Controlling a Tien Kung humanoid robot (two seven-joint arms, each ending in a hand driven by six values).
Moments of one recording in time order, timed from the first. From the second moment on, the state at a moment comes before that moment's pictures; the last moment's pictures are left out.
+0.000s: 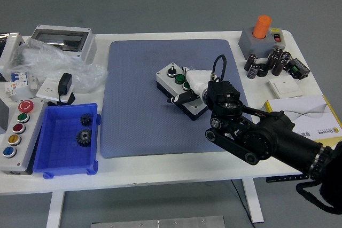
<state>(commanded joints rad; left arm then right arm) 0.00 0.26 -0.45 -0.22 0.55 0.07 0.12 0.80 -0.07 0.47 1.03 -1.88 0.03 -0.65</state>
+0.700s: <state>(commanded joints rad) 0.00 0.26 -0.46 -0.22 0.55 0.08 0.11 0.80 -0.07 0.42 1.07 -1.96 0.00 -0.65</state>
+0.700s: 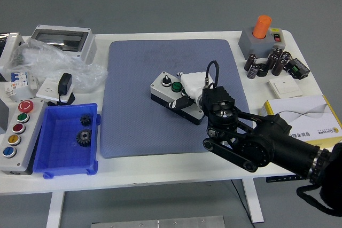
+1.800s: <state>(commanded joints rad) -0.01 0.26 -0.46 -0.22 0.56 0.09 0.10 0.98 -0.26 0.07 1.22 -2.03 -0.35 -0.35</state>
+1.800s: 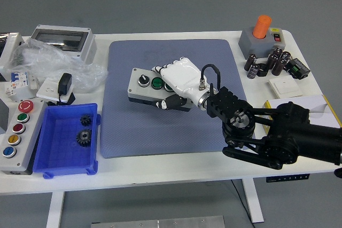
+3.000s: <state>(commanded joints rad) -0.01 0.25 -0.47 -0.22 0.57 0.08 0.10 0.95 -0.22 0.08 1.09 -1.95 -0.20 -0.21</state>
